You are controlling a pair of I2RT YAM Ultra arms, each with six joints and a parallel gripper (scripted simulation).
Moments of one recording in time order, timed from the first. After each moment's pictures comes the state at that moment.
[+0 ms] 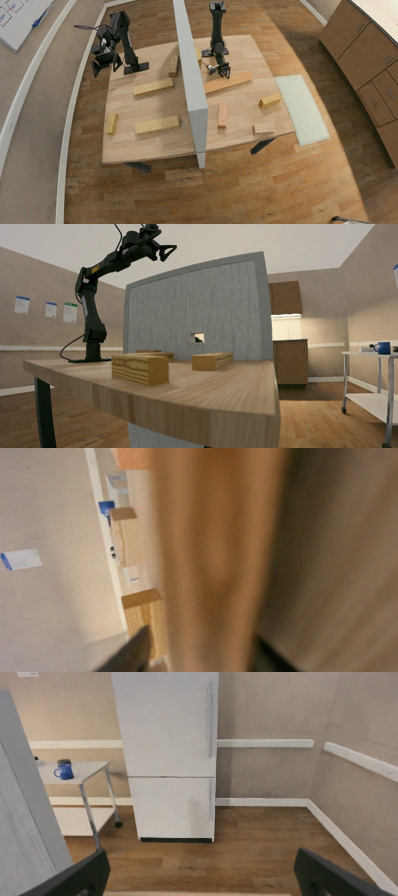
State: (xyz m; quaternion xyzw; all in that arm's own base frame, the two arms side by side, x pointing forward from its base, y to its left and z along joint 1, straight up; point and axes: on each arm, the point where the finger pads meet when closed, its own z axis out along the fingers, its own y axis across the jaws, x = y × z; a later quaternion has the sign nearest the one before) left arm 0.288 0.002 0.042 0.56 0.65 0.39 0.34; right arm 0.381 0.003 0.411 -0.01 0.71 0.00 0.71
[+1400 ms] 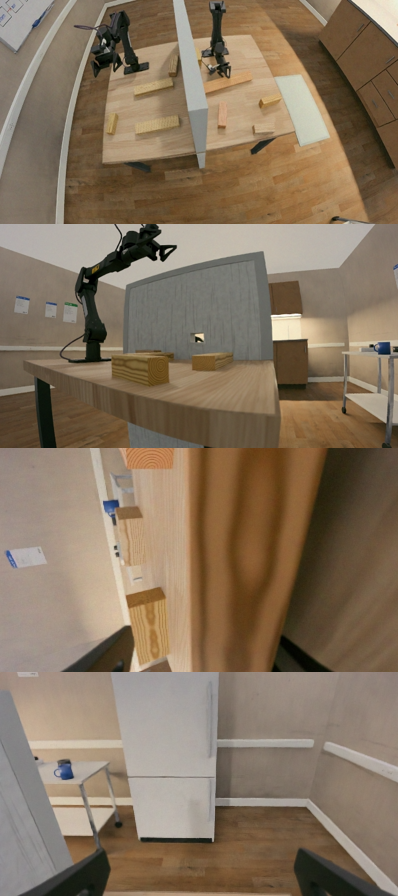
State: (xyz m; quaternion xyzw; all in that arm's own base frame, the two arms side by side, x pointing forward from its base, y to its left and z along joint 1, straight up) left arm 0.290 0.002 0.046 0.55 0.64 0.40 0.35; right arm 0.381 0.003 0.411 -0.01 0.71 0.00 0.71
